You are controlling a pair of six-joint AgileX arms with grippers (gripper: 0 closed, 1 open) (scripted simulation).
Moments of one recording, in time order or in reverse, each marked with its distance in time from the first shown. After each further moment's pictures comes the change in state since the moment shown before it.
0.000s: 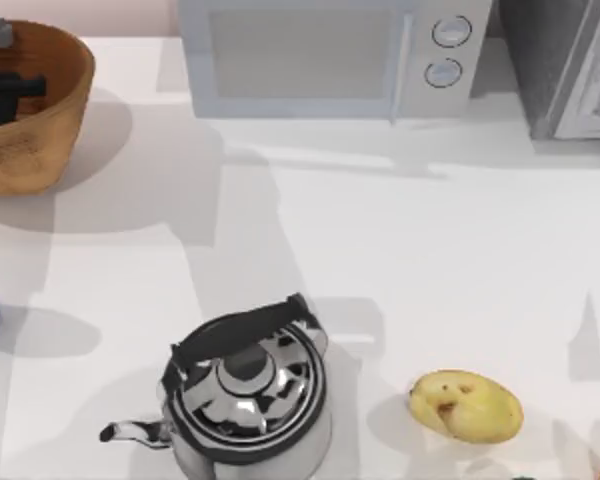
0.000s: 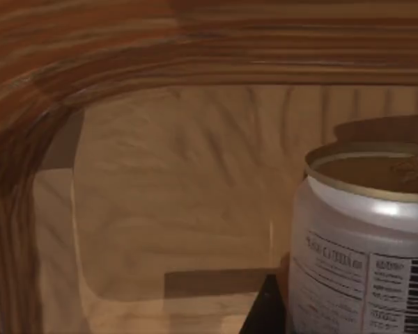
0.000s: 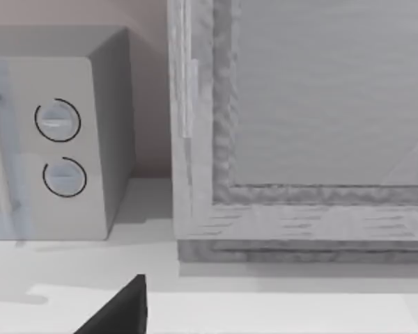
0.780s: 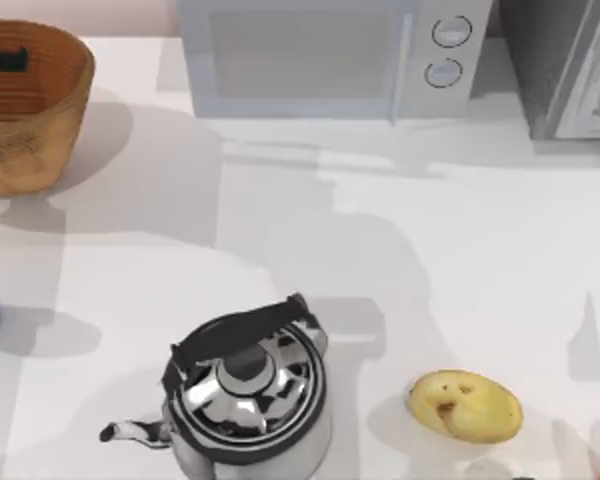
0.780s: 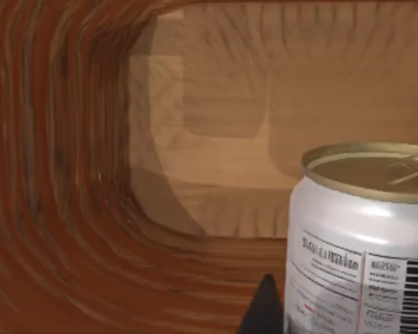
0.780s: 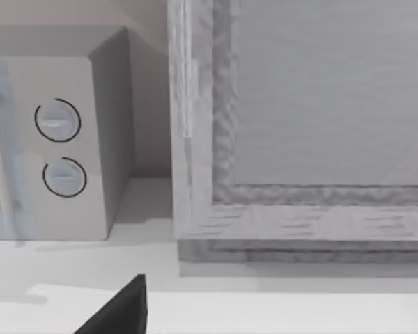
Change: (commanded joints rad) left arm -0.042 -0.496 -0.477 0.186 -0.125 -0.025; right arm 0.000 0.000 0.000 0.000 0.000 0.000
